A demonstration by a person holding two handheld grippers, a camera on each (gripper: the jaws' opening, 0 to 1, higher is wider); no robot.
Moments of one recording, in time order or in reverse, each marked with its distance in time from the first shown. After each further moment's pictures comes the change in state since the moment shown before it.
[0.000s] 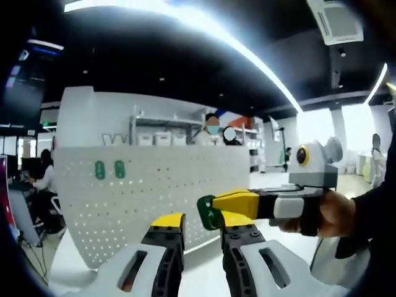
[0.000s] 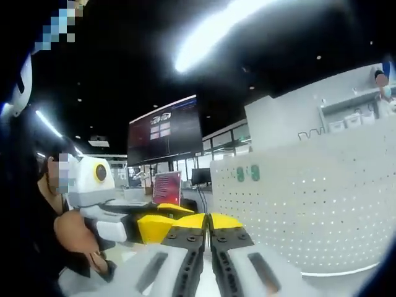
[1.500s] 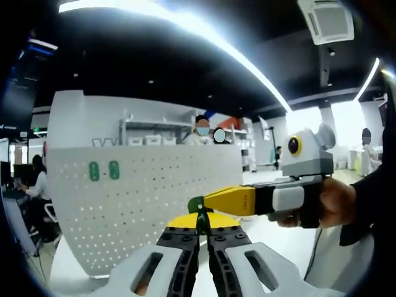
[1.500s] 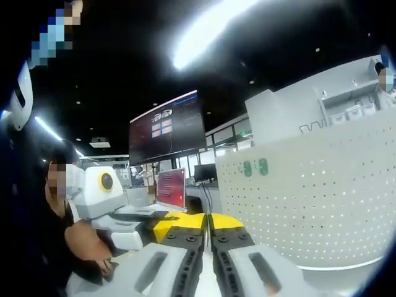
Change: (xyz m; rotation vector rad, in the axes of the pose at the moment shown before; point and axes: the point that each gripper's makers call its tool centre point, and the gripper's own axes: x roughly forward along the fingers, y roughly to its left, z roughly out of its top) left arm 0.000 0.003 -0.011 0.047 -0.013 -0.090; right arm 0.014 0.012 -0.007 0.014 0.037 -0.004
